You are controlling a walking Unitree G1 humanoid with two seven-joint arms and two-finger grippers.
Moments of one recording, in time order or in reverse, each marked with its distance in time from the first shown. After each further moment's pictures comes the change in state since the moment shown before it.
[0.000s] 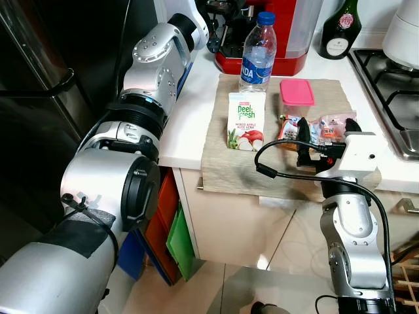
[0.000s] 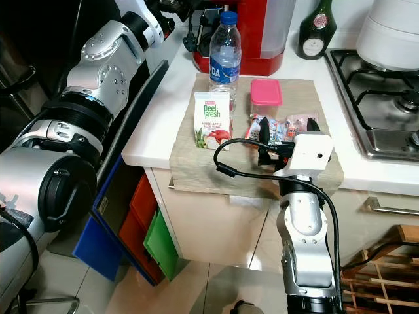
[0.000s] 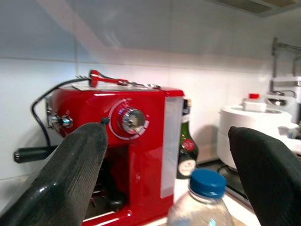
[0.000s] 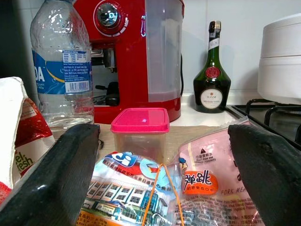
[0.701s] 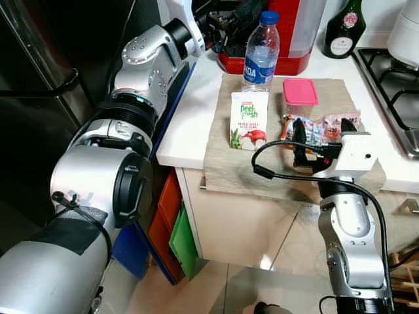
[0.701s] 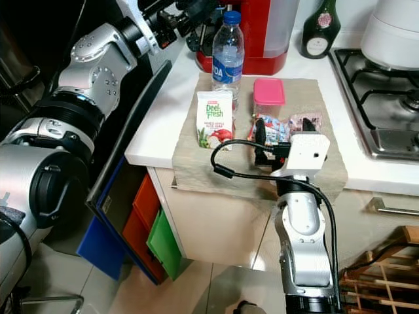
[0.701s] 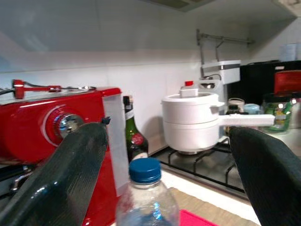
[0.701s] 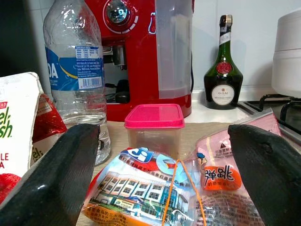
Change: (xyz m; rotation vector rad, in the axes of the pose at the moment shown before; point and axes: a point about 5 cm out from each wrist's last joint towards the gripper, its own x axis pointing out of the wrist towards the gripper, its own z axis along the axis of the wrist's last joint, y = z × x) left arm -0.009 -0.004 0.002 0.018 -0.017 -0.310; right arm 0.000 0.005 -0.001 0.016 0.005 0.020
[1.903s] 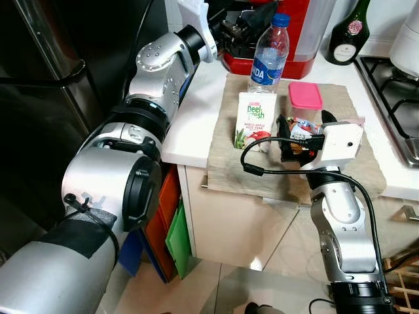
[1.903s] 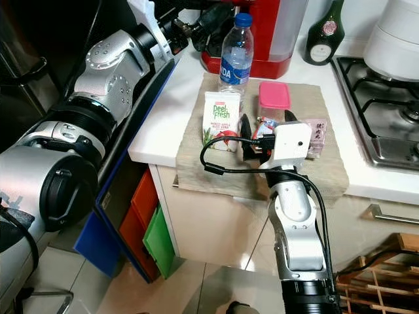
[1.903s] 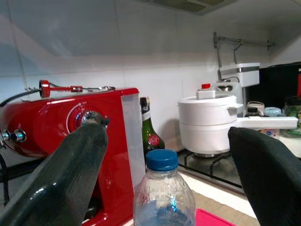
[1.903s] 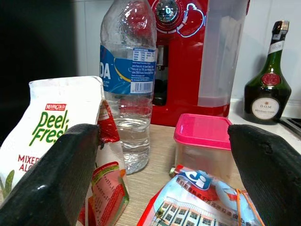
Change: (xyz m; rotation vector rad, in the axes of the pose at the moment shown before) left arm 0.012 -0.013 -0.012 0.064 0.018 0.049; right arm 0.017 0.010 -0.003 -0.007 0.019 0.112
